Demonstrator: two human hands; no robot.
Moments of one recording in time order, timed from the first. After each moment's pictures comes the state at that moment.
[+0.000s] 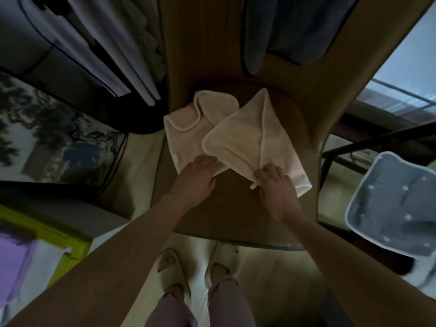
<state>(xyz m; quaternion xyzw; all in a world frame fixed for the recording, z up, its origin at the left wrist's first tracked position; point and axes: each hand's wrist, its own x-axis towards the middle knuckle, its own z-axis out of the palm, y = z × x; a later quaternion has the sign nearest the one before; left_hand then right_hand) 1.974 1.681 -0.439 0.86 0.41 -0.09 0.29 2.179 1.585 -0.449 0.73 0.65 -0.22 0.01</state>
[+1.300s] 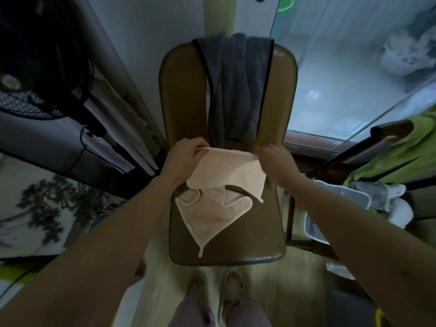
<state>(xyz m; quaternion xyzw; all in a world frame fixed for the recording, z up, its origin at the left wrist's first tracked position) 2.010 1.781 -0.176 0.86 0.39 0.13 0.29 2.227 1.669 -0.179 0.75 0.65 -0.07 0.03</state>
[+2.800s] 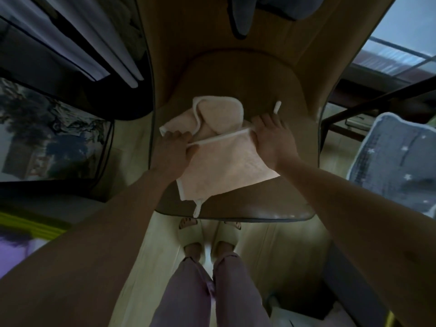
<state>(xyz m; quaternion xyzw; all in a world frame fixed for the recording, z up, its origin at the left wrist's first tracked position) 1.941 1.706 -0.470 0.86 0.47 -0.04 0.20 2.182 1.632 -0.452 0.74 0.66 -0.13 0.00</state>
